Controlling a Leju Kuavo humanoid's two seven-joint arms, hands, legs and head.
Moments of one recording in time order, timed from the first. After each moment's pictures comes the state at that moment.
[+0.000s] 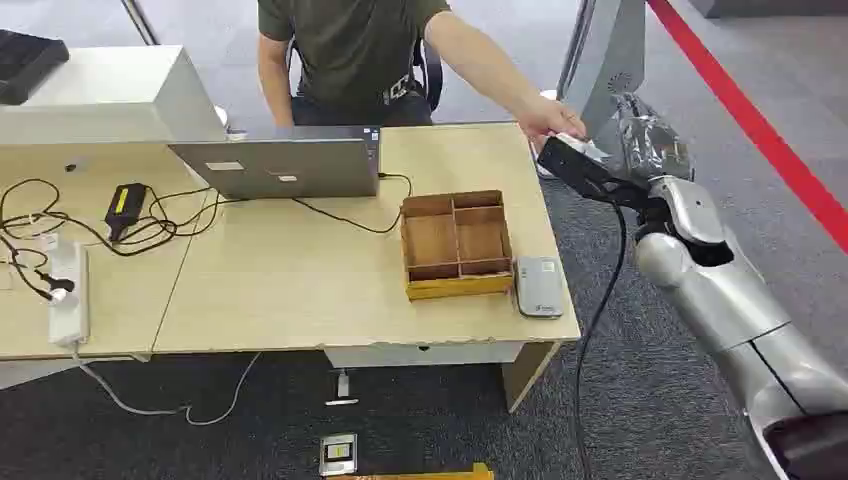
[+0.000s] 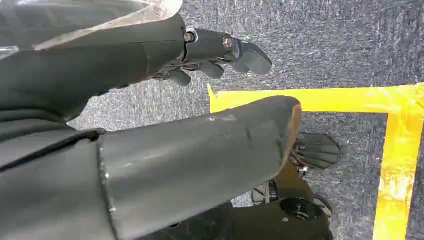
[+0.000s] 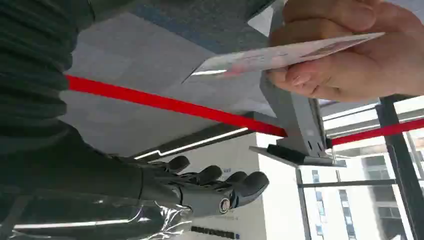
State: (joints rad) left arm -0.12 0.15 -1.12 -0.19 1.17 0.21 -0.11; right arm -0.84 -0.47 0.62 -1.12 0.78 -0.05 0.47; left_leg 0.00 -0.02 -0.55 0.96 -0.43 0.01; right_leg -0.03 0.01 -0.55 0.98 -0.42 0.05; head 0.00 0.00
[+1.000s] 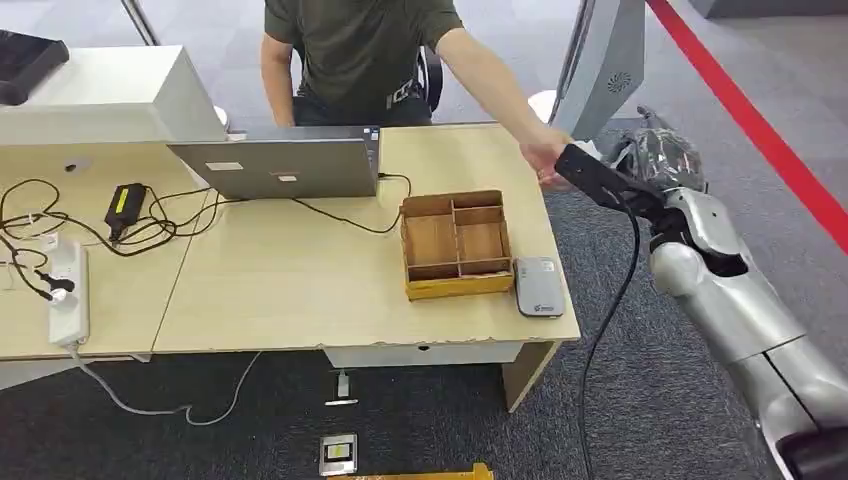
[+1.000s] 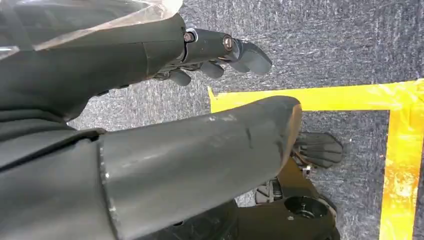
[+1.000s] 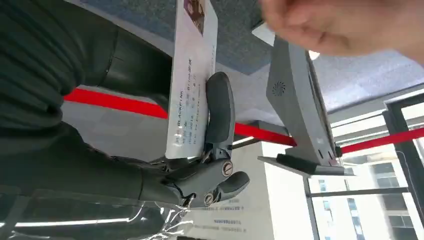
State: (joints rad) left arm -0.12 0.15 -1.14 -0.19 1.16 0.21 -0.11; right arm -0.79 -0.51 0.59 -1.14 0.74 -0.07 0.45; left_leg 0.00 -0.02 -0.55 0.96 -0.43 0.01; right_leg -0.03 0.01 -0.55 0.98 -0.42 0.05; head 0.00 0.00
